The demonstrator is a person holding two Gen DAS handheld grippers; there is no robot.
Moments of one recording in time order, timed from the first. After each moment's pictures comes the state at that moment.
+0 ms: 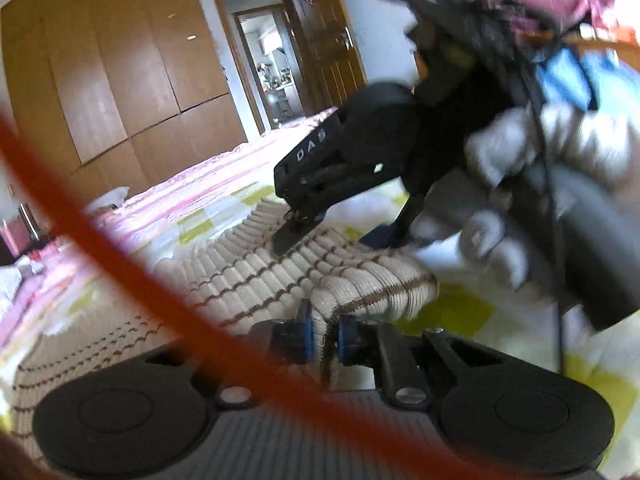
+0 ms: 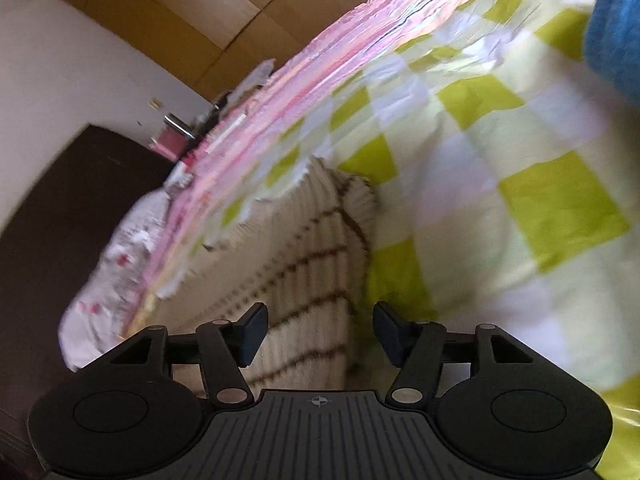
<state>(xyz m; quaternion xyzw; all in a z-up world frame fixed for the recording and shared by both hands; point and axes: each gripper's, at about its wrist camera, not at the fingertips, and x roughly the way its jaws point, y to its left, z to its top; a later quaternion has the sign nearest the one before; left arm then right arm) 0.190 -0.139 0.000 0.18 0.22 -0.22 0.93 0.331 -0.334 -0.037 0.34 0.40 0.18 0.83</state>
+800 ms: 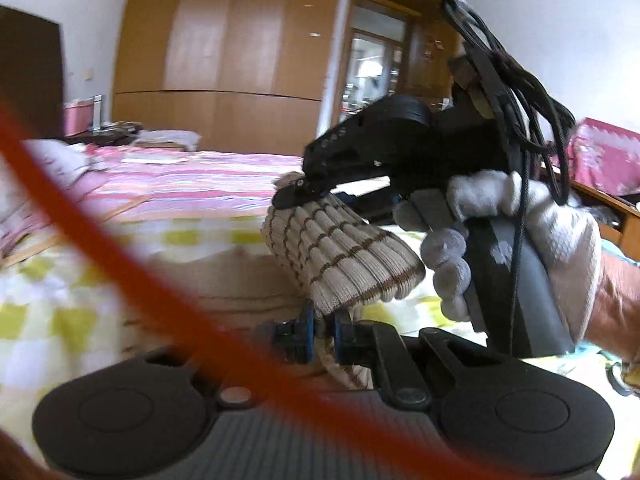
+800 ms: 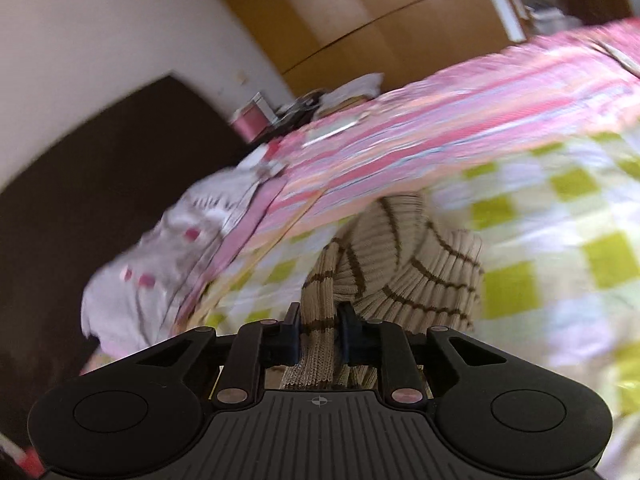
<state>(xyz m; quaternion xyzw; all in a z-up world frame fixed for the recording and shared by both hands) 0.171 0.046 0.054 -0.05 0.23 -0.15 0.96 0.354 -0.131 0.078 0.19 0.34 0.25 0.89</state>
